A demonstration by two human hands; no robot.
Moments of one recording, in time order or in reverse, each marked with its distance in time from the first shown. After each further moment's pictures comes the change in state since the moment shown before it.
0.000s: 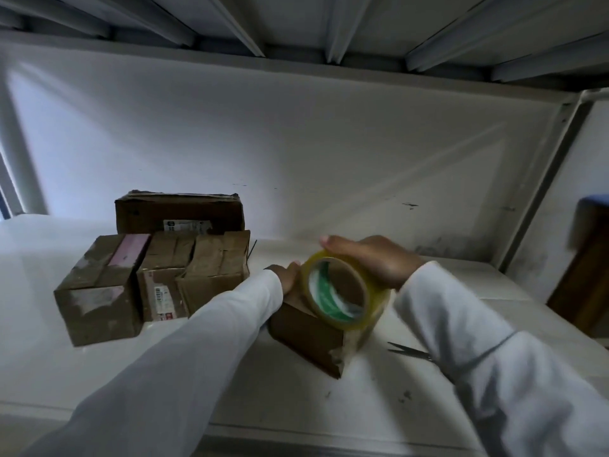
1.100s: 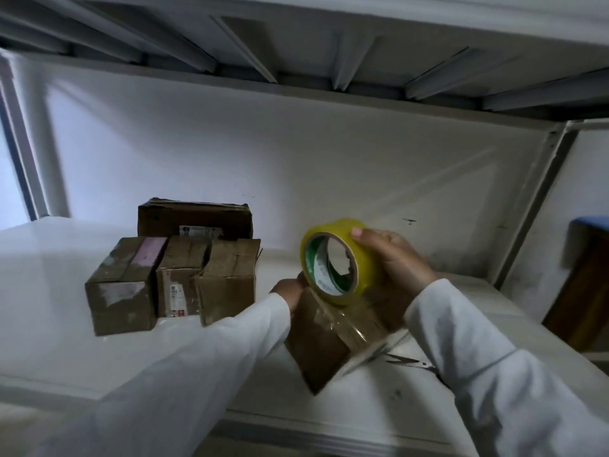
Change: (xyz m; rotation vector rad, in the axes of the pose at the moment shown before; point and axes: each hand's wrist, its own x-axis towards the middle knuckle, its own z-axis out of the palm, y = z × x) left_hand -0.074 0.006 0.014 -0.700 0.062 0.064; right_hand -0.036 -0.006 -0.003 0.613 0.028 -0.229
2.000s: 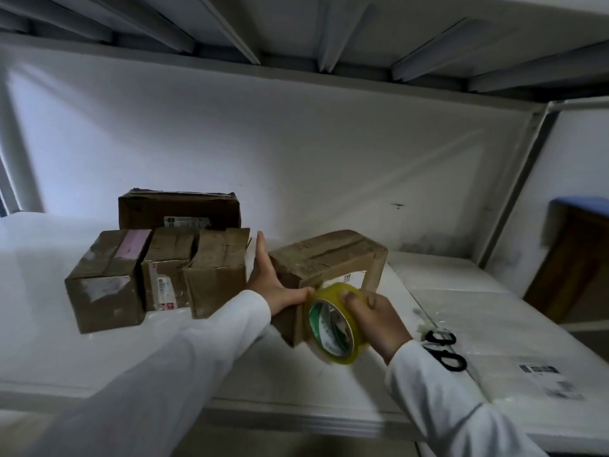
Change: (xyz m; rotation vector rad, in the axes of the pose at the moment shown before) left_hand -0.009 -0.029 -0.019 0.094 0.045 0.425; right_hand -0.033 0.090 0.001 -0.438 0.220 0.161
